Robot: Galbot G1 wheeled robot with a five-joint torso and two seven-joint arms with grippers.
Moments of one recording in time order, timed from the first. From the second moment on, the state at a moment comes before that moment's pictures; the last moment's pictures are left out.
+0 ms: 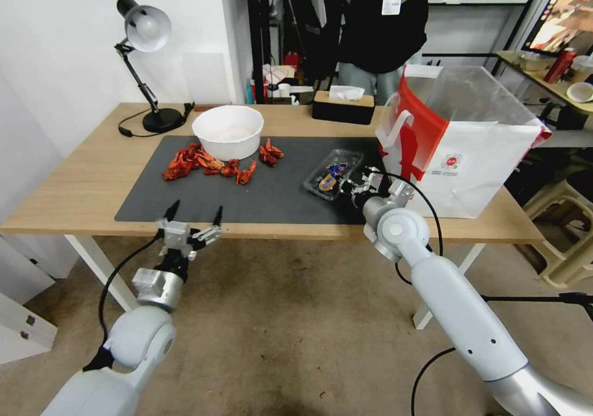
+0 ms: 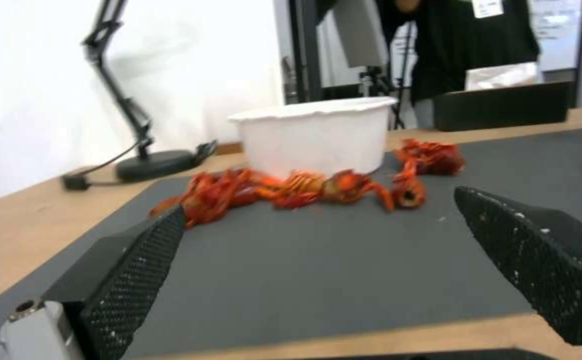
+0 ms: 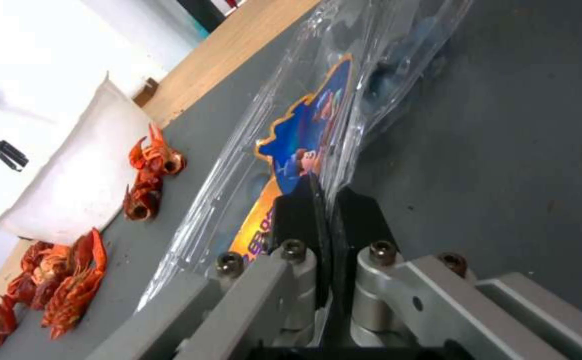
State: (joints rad) left arm 1.42 -1.07 -0.43 -1.90 -0.37 -0.22 -0.19; right arm -0.73 1.17 0.08 1.62 1.29 -0.29 0.45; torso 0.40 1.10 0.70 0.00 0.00
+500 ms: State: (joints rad) left arm 1.54 -1.10 -0.46 -1.87 -0.39 -0.33 -0.15; right arm -0.73 1.18 0.08 1.66 1.30 -0.29 0.45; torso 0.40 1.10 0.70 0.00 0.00
